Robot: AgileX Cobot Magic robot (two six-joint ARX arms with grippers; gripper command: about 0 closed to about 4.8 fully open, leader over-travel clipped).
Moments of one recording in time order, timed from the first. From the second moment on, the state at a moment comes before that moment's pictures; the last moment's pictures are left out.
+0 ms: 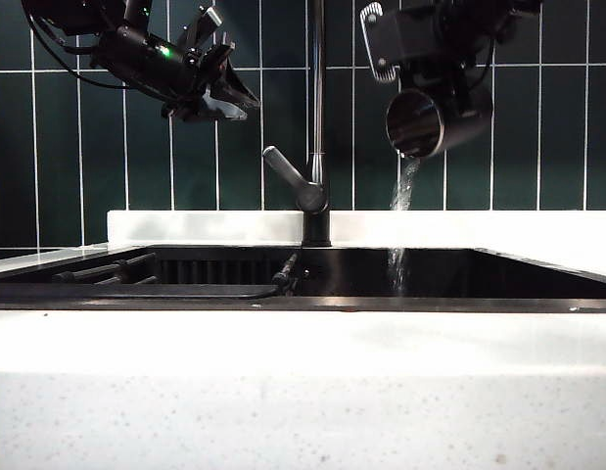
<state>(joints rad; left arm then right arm) -0.19 2.06 1.91 -0.12 0.69 -0.04 0.29 1.69 1.33 0.35 0.06 -1.79</state>
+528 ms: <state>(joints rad) -0.19 2.03 1.91 -0.28 0.64 -0.03 0.26 1.69 1.33 0.37 0.21 -1.35</state>
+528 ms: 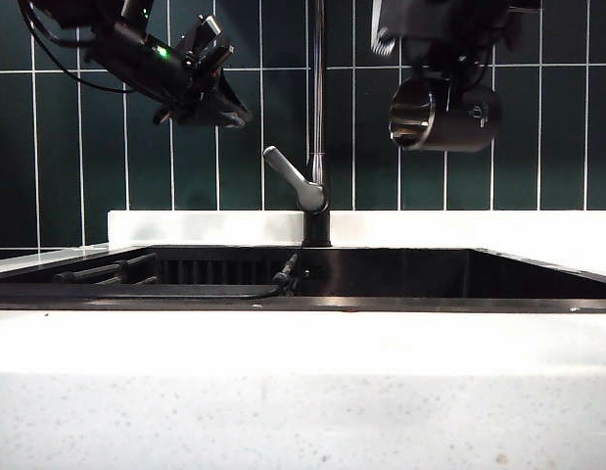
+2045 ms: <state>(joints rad) -0.29 1.17 0.81 0.23 0.20 0.19 -0.09 1.66 1.04 0.39 0.05 -0.08</state>
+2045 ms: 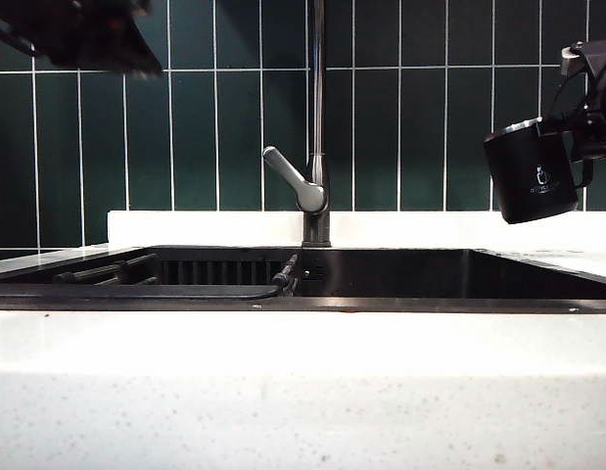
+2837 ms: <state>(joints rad) -0.29 0.86 0.57 0.18 0.22 0.16 -0.13 1.64 0.86 0.57 0.05 0.01</state>
